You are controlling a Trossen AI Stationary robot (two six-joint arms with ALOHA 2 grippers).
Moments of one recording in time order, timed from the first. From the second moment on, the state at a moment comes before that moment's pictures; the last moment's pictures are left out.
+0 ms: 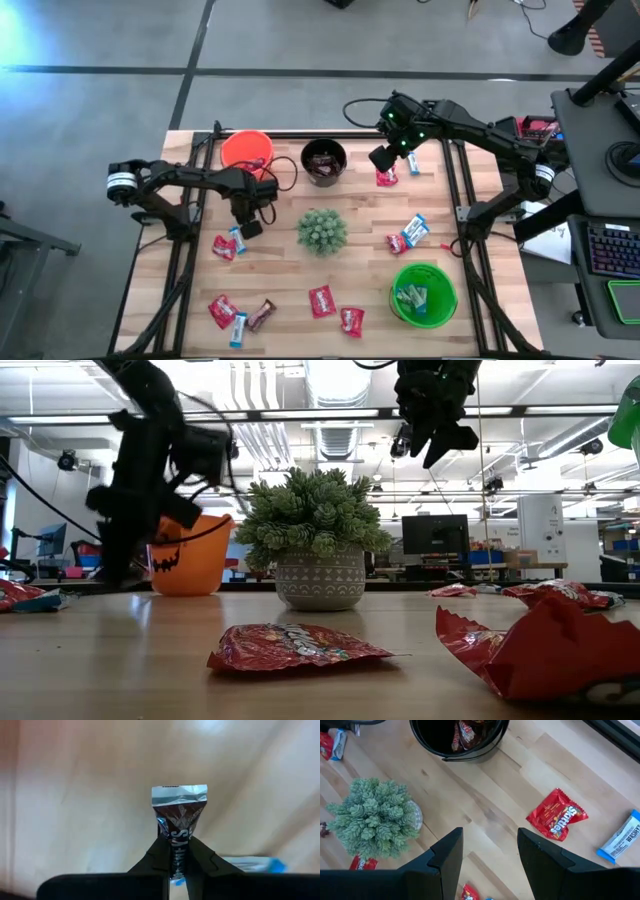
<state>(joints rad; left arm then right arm) 0.24 1.49 0.81 -0.98 0.03 -0.21 -0.53 1.50 1.53 -1.15 -0.19 0.33</state>
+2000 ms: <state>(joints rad) 0.55 1.72 1.43 -0.54 0.28 0.34 -0.53 1.50 1.53 -1.04 -0.15 0.52</state>
